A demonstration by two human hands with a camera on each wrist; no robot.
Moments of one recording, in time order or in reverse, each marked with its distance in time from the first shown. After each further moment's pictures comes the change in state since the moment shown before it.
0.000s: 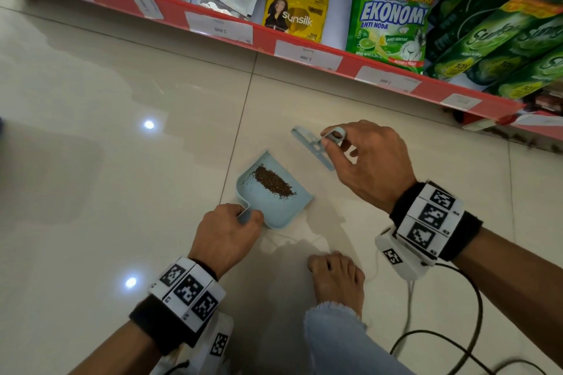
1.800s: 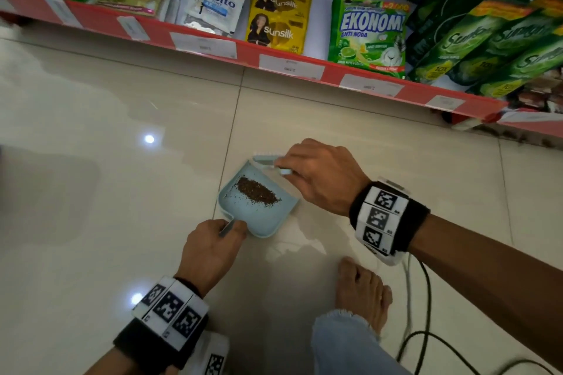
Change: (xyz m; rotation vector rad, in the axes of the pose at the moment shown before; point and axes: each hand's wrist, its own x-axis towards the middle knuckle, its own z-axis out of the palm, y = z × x) left_hand -0.005 -0.008 -0.005 -0.128 -0.011 -0.070; right_hand 0.010 -0.011 0.028 -0.082 -0.319 -0.267
